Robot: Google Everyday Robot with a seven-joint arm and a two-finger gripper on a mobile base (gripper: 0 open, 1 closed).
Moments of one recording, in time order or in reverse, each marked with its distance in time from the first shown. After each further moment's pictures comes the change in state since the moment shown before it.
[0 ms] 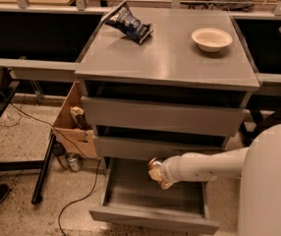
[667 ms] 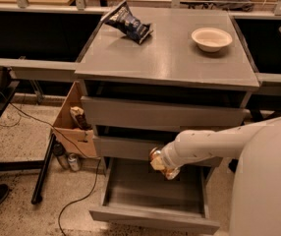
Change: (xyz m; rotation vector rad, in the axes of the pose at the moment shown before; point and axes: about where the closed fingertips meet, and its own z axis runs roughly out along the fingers) arm -0.044 0.005 -0.068 0.031 0.120 -0.078
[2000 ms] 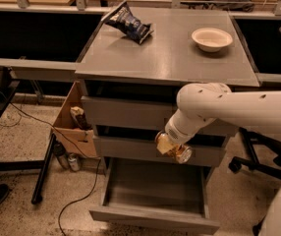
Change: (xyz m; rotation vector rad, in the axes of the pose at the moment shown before) arm -0.045 -0.002 -0.121 -0.026 0.200 -0.044
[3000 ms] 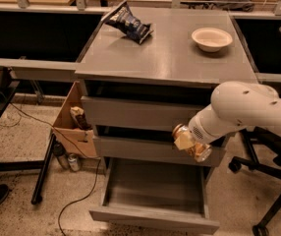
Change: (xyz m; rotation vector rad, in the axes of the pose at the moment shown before) arm 0.031 -0.020 -0.066 0.052 -0.129 0.061
